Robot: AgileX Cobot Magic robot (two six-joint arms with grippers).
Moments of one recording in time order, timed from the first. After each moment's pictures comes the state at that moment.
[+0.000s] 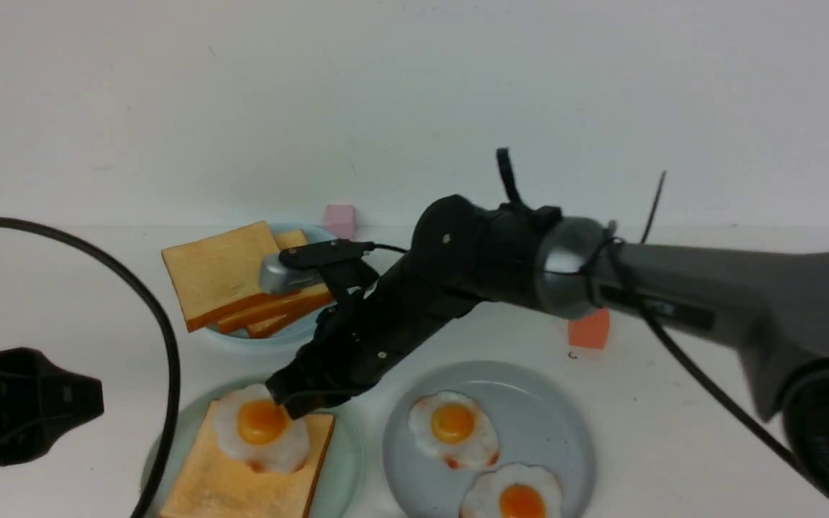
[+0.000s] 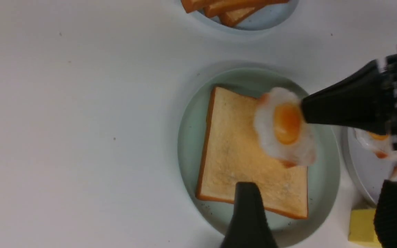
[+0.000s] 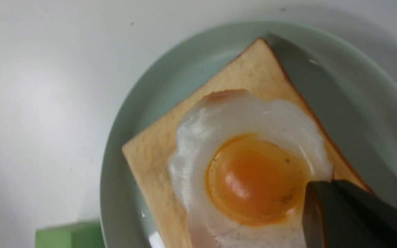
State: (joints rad) right arm 0.68 2.23 -1.73 0.75 0.72 -0.51; left arm -0.04 0.83 -0.65 -0.32 0.66 -0.01
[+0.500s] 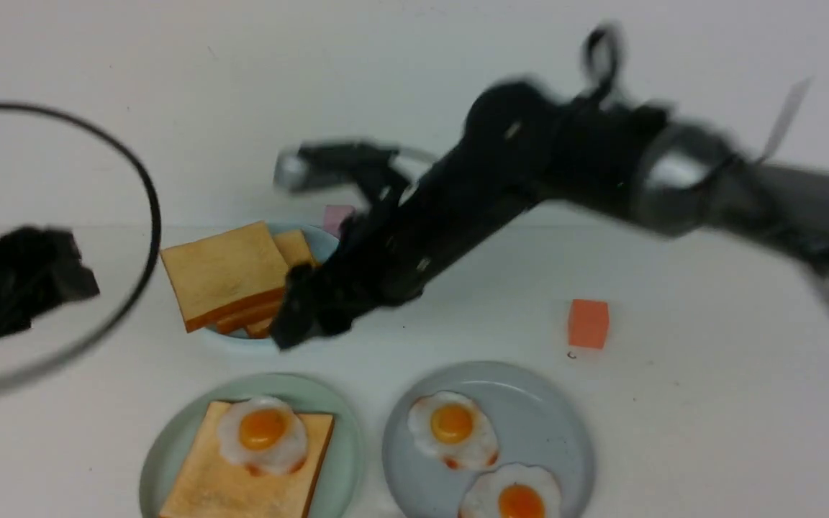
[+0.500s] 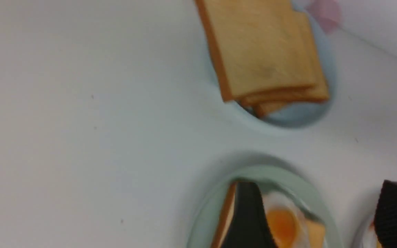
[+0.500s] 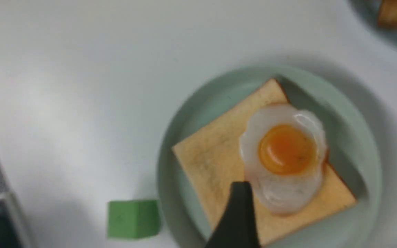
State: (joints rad) right arm 0.64 1.97 -1.75 0.66 0.91 -0.47; left arm 0.09 1.21 -0.88 -0.40 0.55 -0.06
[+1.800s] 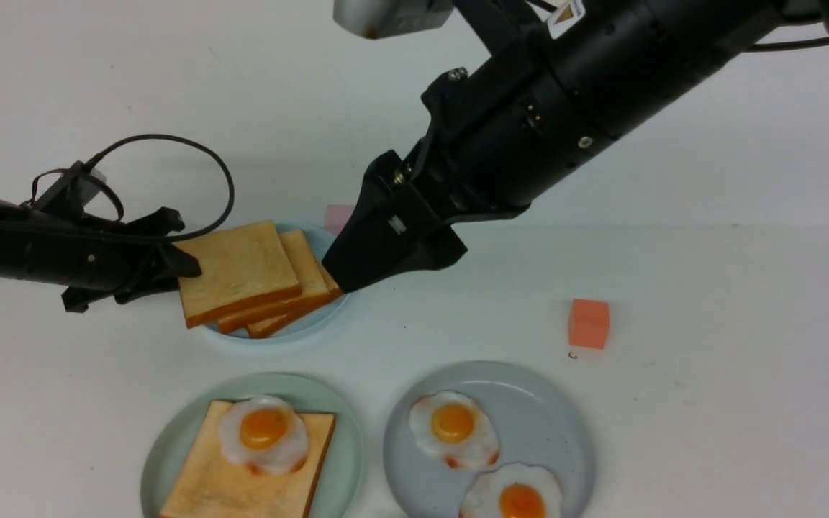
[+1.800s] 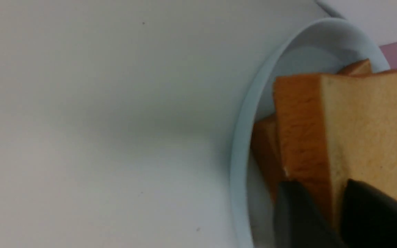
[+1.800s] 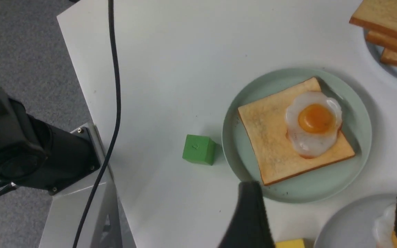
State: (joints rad) right arm 0.64 1.67 -1.76 0.60 1.15 -0.47; left arm 0.18 2.05 -1.33 -1.15 0.55 0.66
